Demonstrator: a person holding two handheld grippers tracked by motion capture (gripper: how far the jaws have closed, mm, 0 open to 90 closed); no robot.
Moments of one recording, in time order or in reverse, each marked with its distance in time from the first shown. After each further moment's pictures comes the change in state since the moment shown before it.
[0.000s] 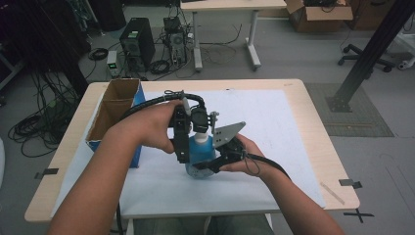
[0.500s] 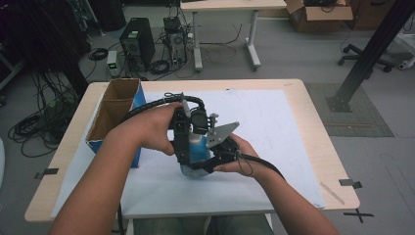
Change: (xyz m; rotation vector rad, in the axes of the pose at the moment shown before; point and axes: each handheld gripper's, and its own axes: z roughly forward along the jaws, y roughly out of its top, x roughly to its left) left arm -0.001 0.000 0.006 -0.003 -0.008 0.003; right arm 0.002 0.009 0.011 0.000 -0.012 -0.004
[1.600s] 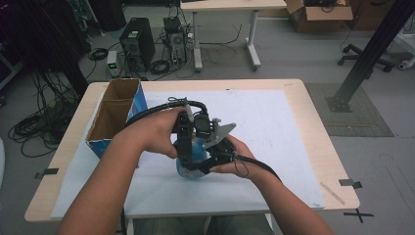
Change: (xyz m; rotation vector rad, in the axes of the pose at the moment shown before) left arm -0.001 0.005 0.011 -0.001 -0.001 0.001; right arm 0.003 0.002 0.008 -0.019 -0.001 0.011
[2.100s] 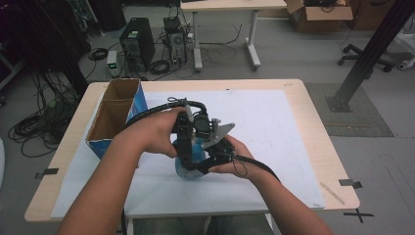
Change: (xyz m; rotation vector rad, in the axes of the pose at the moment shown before) left arm 0.000 0.000 0.001 0.011 0.030 -0.002; right arm 0.002 0.002 0.002 0.005 0.002 0.026
